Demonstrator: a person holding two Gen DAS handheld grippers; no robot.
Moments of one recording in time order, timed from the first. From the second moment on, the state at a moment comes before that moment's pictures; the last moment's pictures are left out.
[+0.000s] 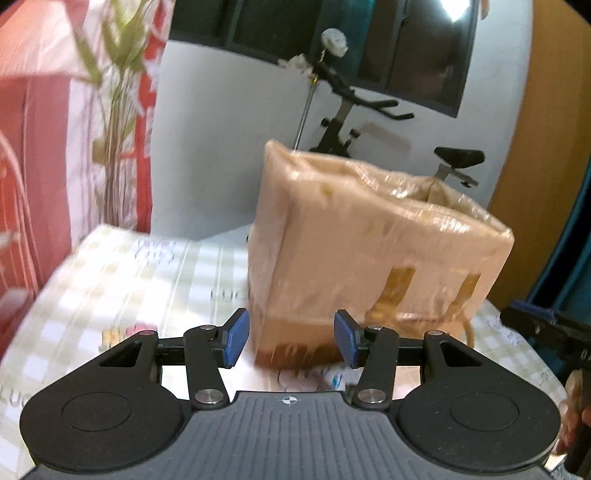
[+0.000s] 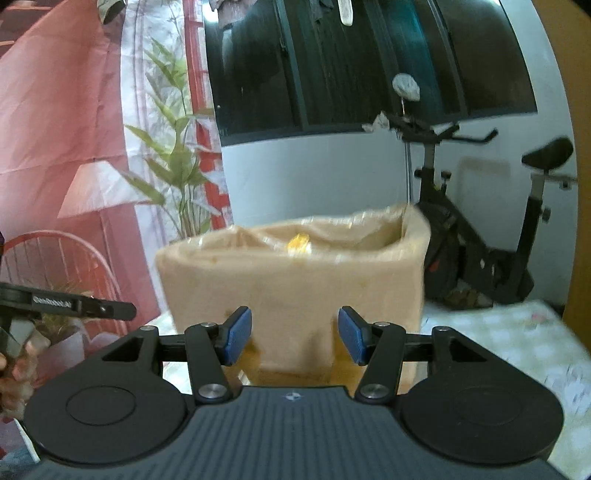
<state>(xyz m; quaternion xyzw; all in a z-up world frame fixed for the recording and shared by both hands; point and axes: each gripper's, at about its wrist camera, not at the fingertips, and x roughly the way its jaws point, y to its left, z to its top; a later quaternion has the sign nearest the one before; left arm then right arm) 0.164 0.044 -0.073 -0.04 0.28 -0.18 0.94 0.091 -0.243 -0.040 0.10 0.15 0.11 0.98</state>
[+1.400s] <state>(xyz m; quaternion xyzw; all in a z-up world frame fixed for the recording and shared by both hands) 0.162 0.051 -0.144 -0.02 0.36 -0.14 0.92 0.182 -0.140 -0.158 -0.02 0.39 0.20 0.90</state>
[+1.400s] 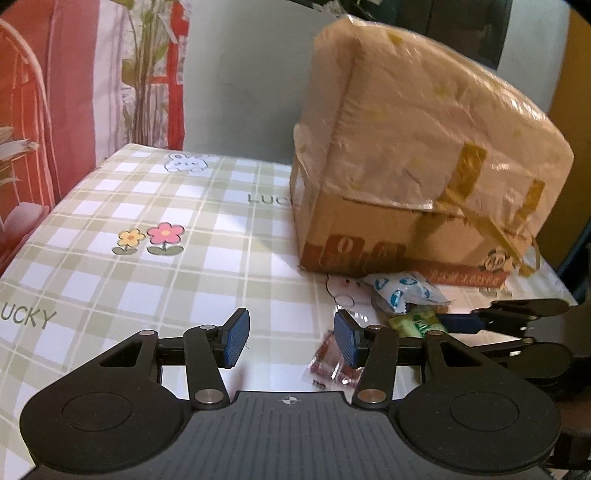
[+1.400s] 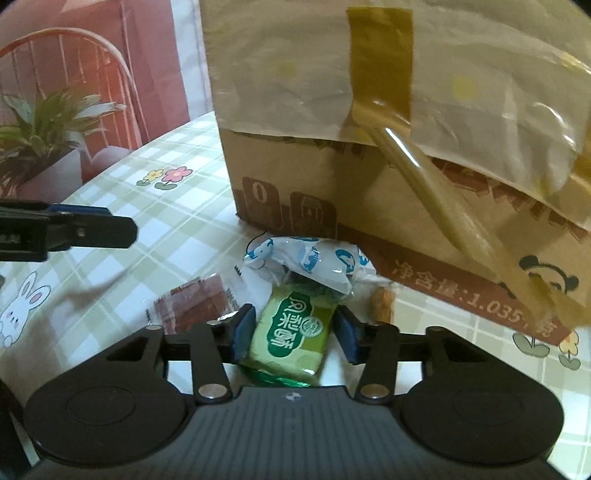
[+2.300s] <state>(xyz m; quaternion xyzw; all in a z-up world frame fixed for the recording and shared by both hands) 0.169 -0.006 -0.179 0.07 0.38 -0.18 0.90 0.126 -0.193 -0.164 -0.01 0.33 0.21 0.92</state>
